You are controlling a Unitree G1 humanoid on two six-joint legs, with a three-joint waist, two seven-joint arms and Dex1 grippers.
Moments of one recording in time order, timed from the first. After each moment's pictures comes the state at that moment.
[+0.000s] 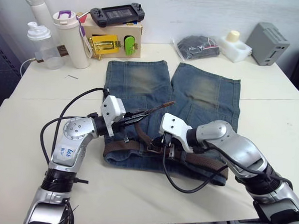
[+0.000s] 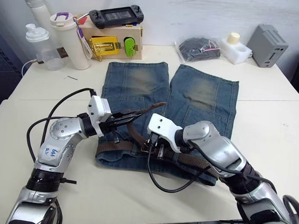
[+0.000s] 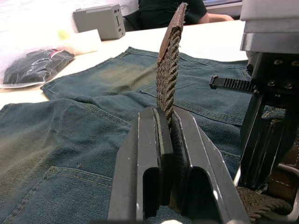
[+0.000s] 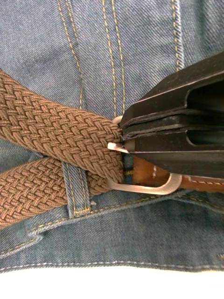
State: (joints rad) left arm -0.43 0.42 -0.02 -0.11 -0.27 0.16 -0.84; right arm -0.69 -0.61 0.47 -0.38 0.24 0.96 0.89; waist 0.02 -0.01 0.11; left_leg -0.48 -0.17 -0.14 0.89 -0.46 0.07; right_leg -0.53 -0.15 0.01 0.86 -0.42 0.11
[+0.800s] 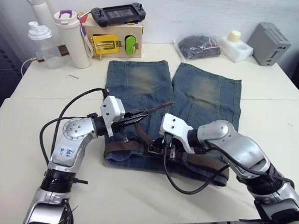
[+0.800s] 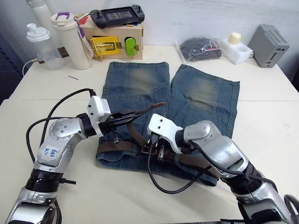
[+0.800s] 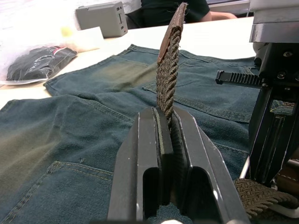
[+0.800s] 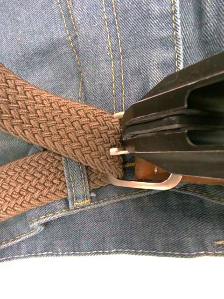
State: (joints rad) left arm -0.42 0.42 -0.02 -0.11 -0.27 0.16 -0.83; right arm -0.69 -0.62 0.45 -0.42 0.27 1.02 0.89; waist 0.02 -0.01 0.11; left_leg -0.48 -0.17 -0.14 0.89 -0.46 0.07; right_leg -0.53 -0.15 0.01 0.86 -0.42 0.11
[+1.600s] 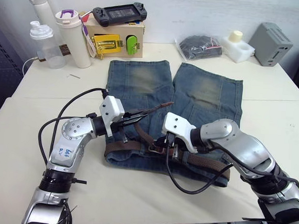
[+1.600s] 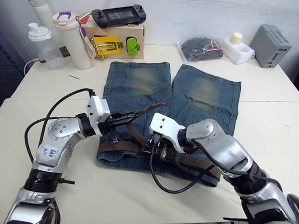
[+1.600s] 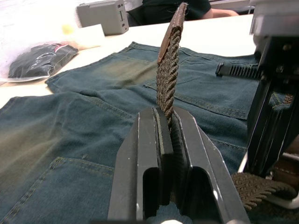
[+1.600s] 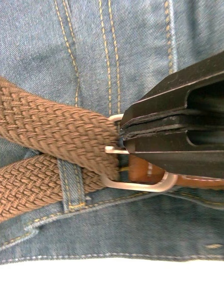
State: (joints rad) left arm -0.42 0.44 -0.02 -0.12 -0.28 0.16 -0.83; right arm -0.71 -0.66 0.43 -0.47 0.30 1.05 0.91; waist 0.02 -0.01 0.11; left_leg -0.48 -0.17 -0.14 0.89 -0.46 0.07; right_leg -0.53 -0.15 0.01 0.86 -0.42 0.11
